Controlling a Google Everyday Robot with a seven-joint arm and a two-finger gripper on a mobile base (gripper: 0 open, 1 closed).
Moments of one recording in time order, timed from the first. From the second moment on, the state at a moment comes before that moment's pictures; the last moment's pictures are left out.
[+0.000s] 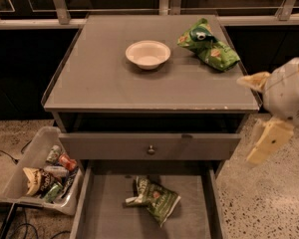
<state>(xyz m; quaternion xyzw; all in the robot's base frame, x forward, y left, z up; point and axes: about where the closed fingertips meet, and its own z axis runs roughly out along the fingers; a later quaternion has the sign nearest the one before) 0.426 -0.200 0.904 -0.62 0.74 0.04 0.25</state>
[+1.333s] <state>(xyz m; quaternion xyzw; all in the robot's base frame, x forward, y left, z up) 0.421 -0.159 0.788 -0.62 0.72 0.13 0.28</state>
